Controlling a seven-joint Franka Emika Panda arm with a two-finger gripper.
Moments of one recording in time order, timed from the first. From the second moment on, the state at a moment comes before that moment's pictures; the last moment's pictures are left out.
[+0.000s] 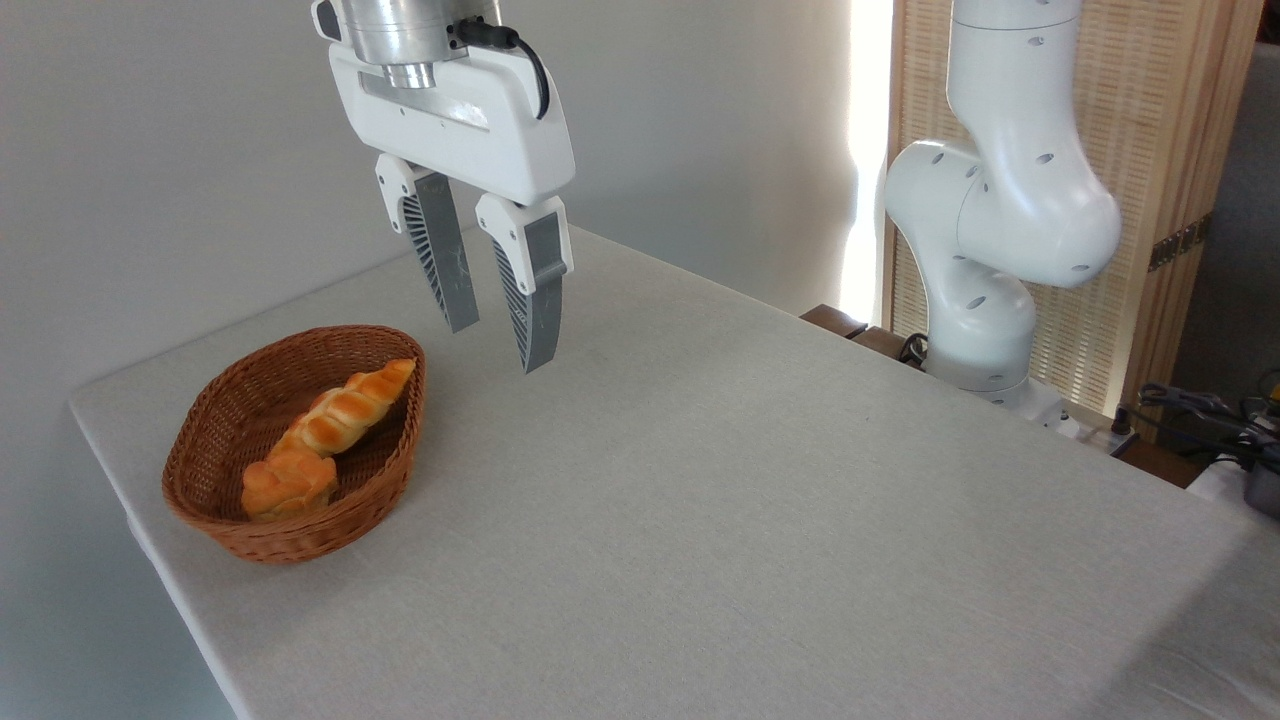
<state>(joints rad) -0.10 0.01 0.03 -1.56 -0.02 1.58 0.64</state>
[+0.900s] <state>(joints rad) -0.11 0.01 -0.02 -1.57 -0.05 1.58 0.64</state>
